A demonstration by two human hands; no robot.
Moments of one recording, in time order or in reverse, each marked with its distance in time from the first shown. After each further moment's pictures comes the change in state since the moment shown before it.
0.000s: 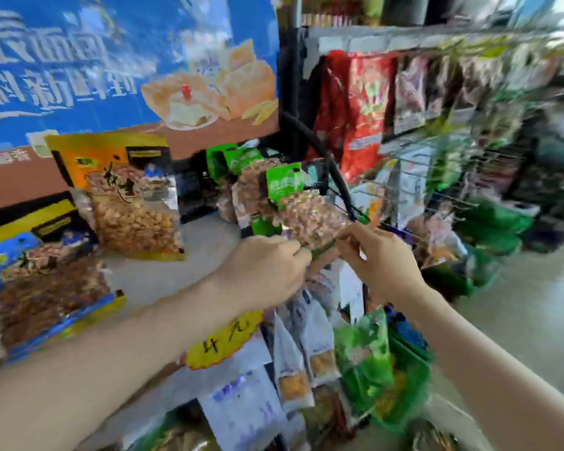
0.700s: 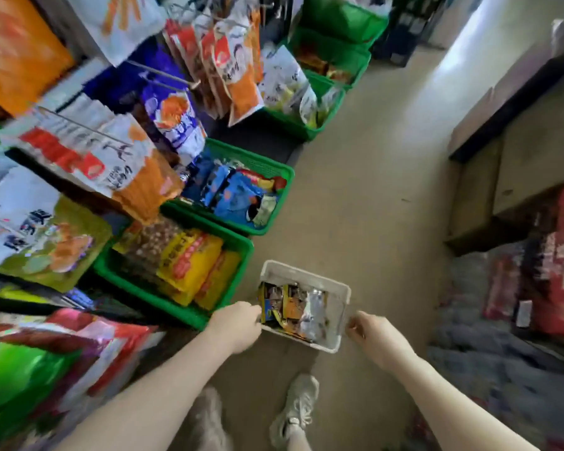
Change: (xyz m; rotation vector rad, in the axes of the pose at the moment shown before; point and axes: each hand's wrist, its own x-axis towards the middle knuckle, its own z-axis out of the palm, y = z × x) left_hand 0.212 0.470 0.372 -0.636 -1.161 -0.127; right_hand -0.451 0.469 -0.009 0.062 -0.876 1.125
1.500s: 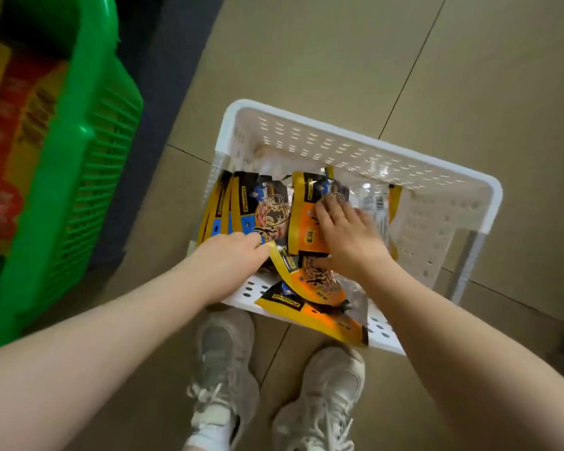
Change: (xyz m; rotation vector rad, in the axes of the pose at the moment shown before) left_hand 0.380 -0.074 0.325 0.420 -0.260 0.353; right_hand 0.418 0.123 0.355 -0.412 -0.250 -0.200
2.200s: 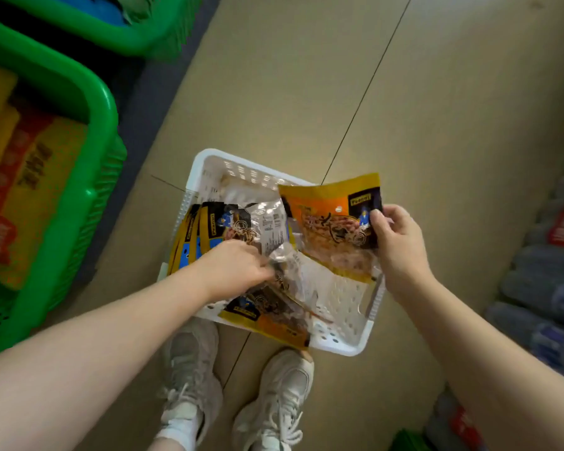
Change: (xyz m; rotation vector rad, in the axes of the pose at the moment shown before) left_hand 0.018 0.013 -0.035 -0.006 0.423 0.398; right_hand -0.087 0.058 -0.092 1.460 0.539 0.515
